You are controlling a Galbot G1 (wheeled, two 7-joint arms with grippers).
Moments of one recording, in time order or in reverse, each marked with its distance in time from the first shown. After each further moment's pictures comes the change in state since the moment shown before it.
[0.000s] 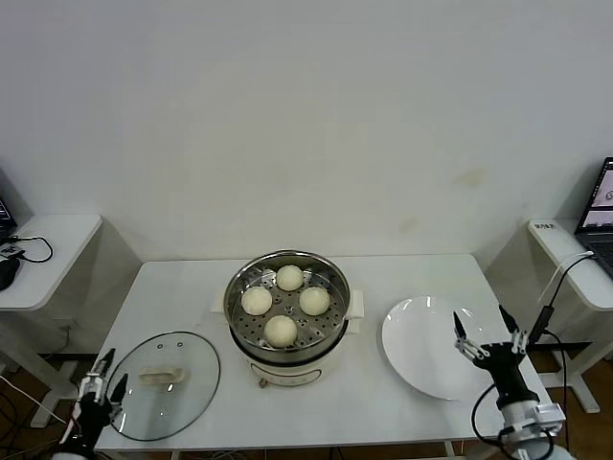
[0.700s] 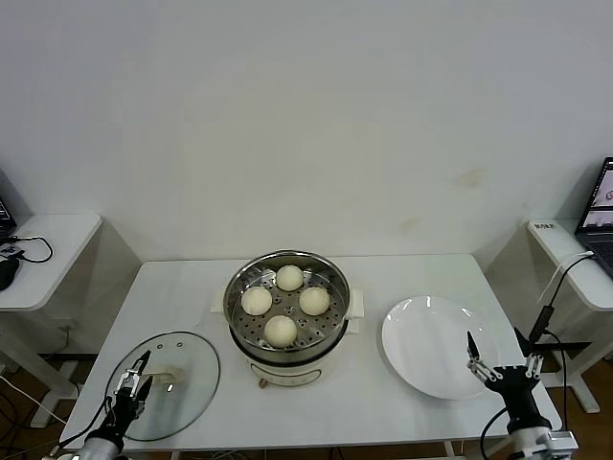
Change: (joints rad) left arm -0.143 0.035 0.130 0.143 0.124 0.007 0.049; right arm -0.080 0.069 0.054 0.018 -0.009 0.024 -0.011
